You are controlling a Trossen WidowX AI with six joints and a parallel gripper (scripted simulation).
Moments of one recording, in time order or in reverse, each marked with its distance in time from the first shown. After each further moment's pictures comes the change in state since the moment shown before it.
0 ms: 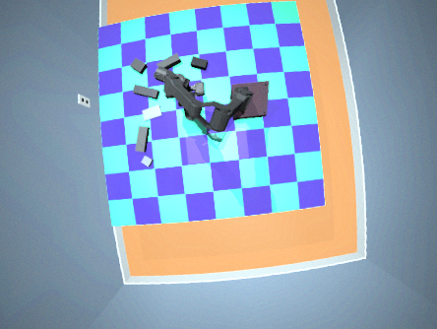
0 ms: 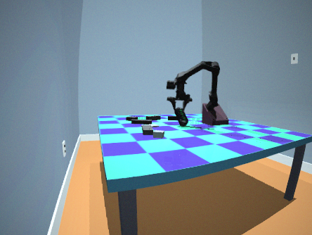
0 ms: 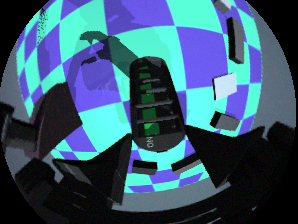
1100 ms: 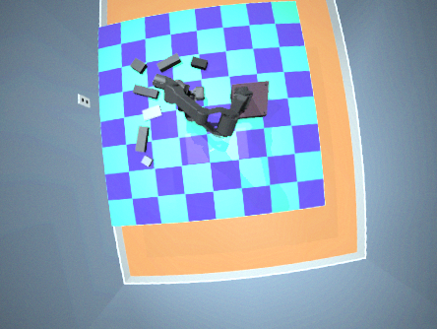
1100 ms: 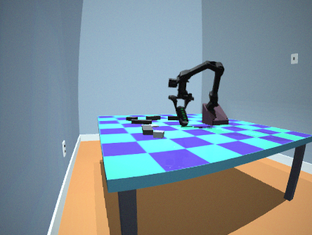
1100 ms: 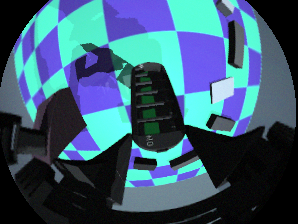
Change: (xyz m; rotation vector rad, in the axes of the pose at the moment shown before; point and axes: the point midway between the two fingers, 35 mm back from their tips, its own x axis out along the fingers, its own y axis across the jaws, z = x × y) arm -0.012 0.000 0.022 0.001 0.058 0.000
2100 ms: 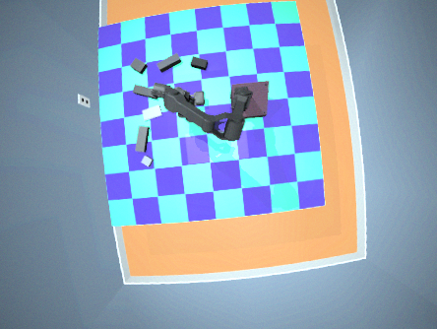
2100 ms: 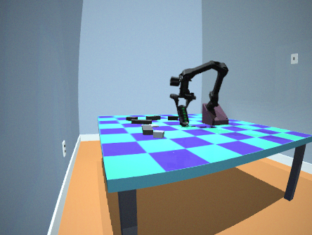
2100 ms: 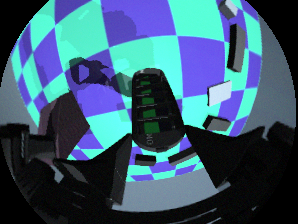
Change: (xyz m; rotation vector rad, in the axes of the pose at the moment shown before) arm -0.011 0.000 0.022 0.002 0.064 -0.001
